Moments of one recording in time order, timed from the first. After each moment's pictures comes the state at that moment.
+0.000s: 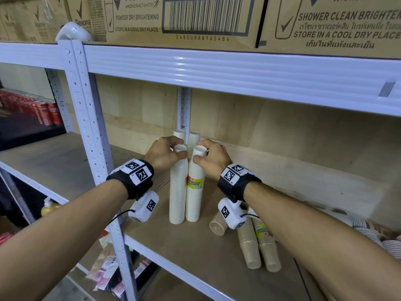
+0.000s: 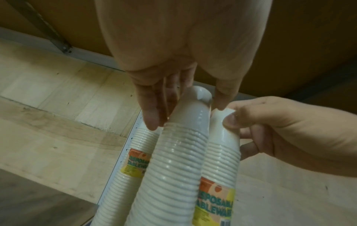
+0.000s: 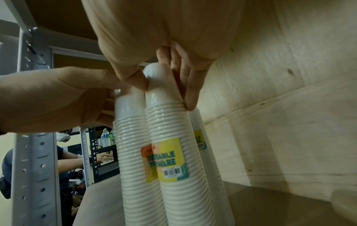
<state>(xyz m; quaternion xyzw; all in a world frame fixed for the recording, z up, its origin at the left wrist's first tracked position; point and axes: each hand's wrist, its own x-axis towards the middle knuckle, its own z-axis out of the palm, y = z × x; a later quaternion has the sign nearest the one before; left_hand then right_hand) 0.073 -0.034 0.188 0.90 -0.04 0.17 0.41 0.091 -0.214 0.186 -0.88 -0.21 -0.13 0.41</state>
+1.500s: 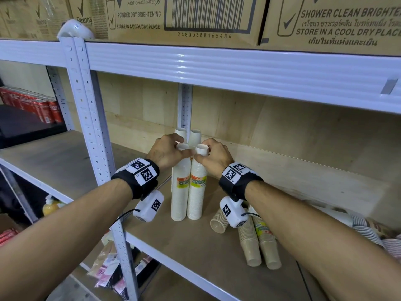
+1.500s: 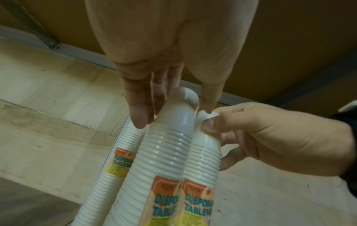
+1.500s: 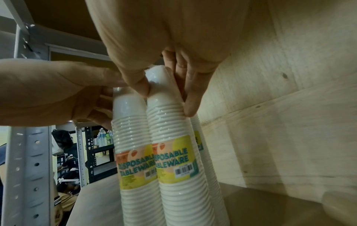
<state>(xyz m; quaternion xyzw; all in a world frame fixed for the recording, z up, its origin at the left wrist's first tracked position) 0.057 -0.050 0.200 0.90 0.02 0.17 0.39 0.098 -0.216 0.179 -0.89 -0.19 -0.12 0.40</state>
